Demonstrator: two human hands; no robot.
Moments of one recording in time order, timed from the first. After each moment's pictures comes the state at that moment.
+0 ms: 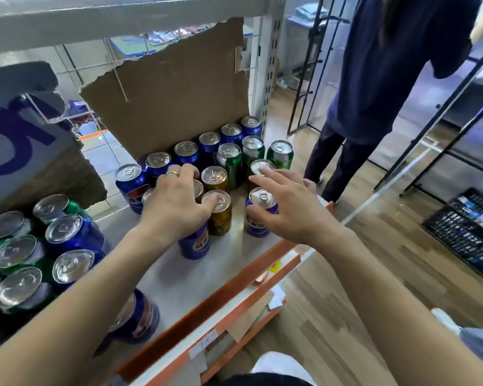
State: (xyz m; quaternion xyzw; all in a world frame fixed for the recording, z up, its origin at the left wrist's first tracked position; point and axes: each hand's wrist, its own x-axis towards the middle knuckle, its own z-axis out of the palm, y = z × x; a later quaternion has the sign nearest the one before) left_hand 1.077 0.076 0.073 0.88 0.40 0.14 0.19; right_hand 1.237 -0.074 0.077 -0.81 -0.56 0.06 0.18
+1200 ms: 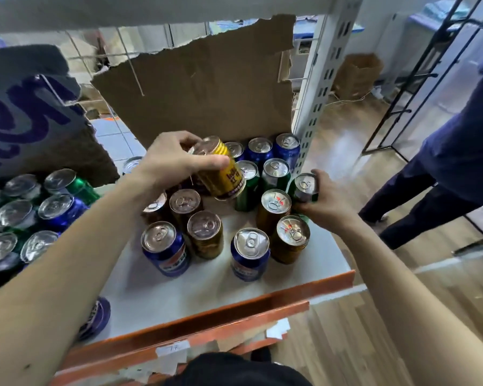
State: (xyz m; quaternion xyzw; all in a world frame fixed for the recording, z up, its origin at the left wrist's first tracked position) left_hand 1.151 0.122 0.111 0.69 0.53 0.26 0.42; right_hand 1.410 0.016 0.036 -0.75 -0.51 0.26 0.33
